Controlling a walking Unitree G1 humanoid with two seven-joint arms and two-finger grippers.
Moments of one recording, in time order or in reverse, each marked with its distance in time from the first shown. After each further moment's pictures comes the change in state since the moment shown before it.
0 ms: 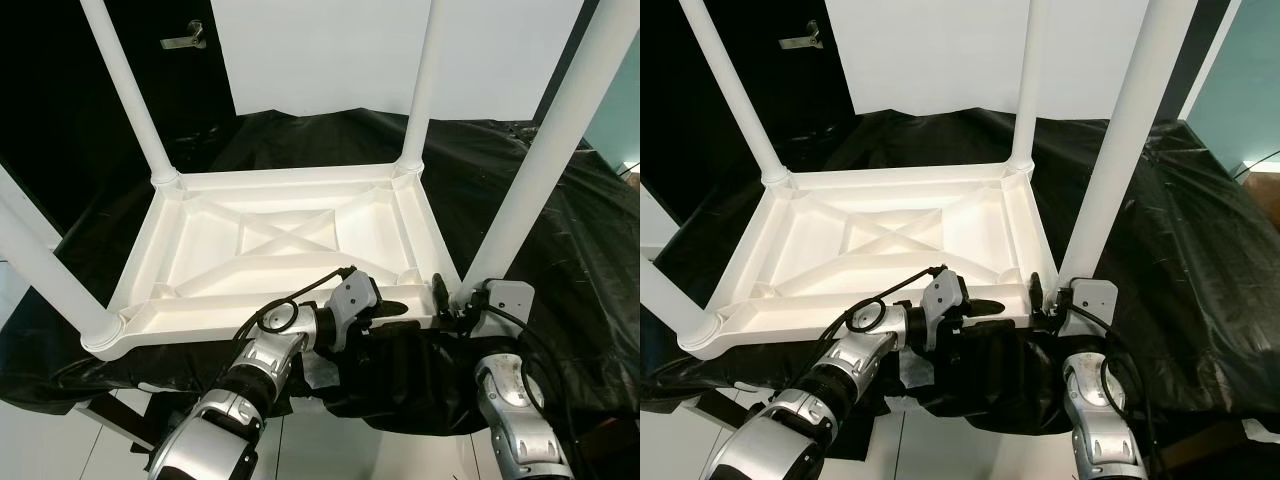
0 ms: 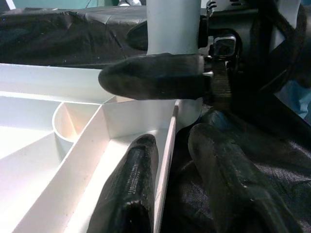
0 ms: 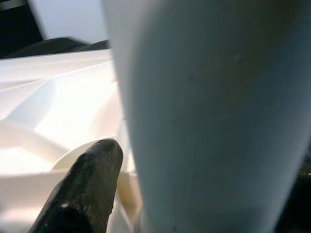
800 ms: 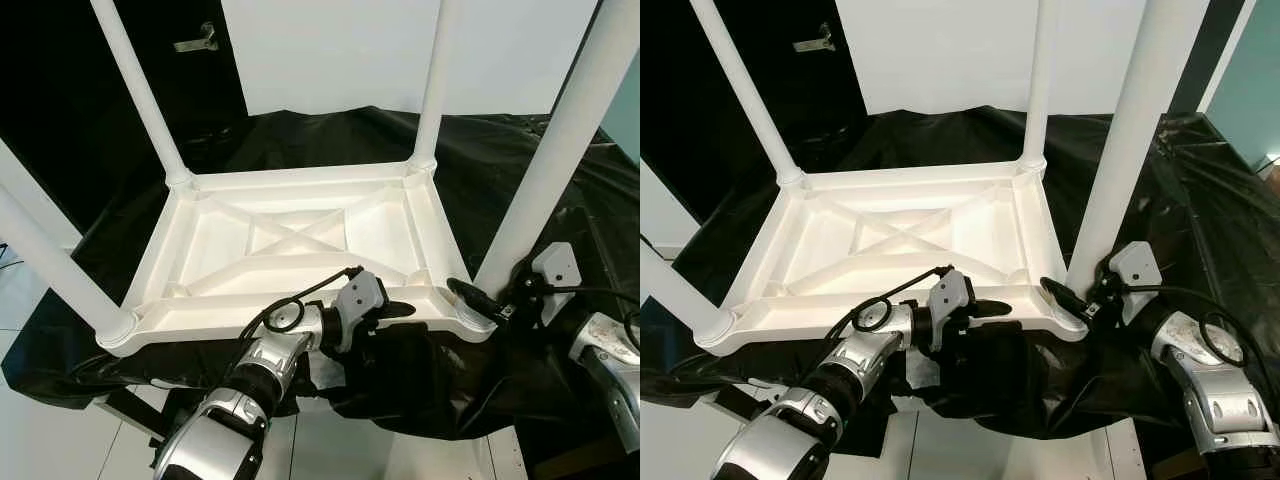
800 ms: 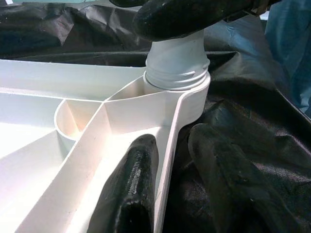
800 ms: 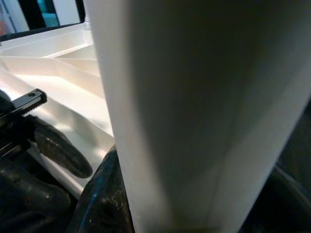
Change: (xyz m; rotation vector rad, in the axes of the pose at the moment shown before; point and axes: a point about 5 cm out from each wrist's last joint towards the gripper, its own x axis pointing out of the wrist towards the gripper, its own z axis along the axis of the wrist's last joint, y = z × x) left arm 0.005 -0.003 0.001 0.004 -0.005 -0.018; right arm -0.002 -0.050 0.047 -0.216 0.046 0.648
